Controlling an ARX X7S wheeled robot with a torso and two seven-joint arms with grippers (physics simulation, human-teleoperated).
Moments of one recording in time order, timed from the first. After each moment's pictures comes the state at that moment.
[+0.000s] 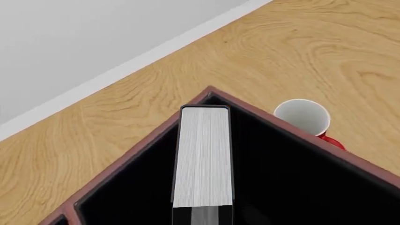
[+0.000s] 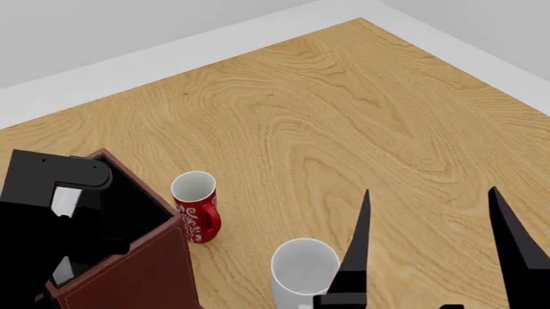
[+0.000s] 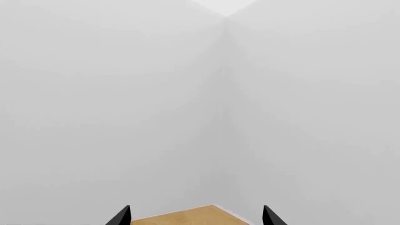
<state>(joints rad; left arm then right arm) -1.01 -0.66 0.96 -0.03 -1.33 -0.67 -0.91 0.21 0.90 -0.44 -0.95 0.63 0.25 0.90</state>
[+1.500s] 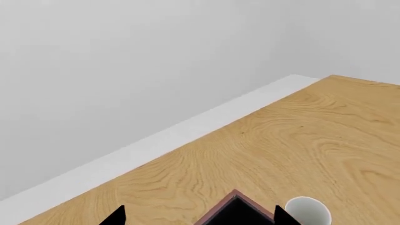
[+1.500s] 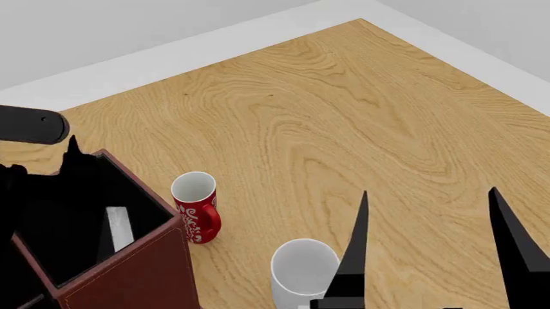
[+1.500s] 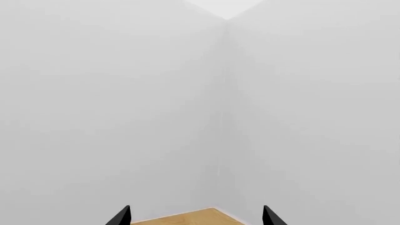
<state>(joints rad) -1.07 -0.78 0.87 0.32 -1.30 -0.66 -1.09 0.22 0.91 -0.46 -0.97 0.63 0.25 0.93</state>
